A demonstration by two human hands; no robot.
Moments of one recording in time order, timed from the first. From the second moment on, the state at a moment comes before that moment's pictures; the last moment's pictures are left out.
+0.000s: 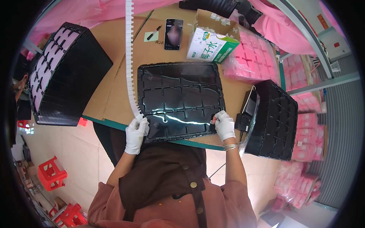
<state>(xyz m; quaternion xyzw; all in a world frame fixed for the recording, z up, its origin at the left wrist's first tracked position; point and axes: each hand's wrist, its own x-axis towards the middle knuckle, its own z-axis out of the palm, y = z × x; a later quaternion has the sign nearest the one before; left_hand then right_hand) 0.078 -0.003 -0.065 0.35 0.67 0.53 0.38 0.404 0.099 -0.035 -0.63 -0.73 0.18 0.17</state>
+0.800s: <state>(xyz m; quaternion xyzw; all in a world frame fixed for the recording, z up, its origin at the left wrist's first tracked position) 0.062 -0.005 -0.065 0.37 0.66 0.54 0.37 0.409 0.089 -0.035 -0.60 -0.74 0.28 0.10</state>
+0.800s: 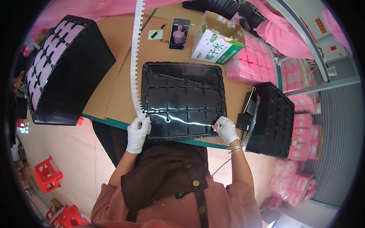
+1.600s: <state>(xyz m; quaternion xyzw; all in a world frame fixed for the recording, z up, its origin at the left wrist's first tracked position) 0.033 -0.025 -0.079 0.29 0.63 0.57 0.43 0.214 0.266 0.048 -0.45 -0.64 0.10 0.61</state>
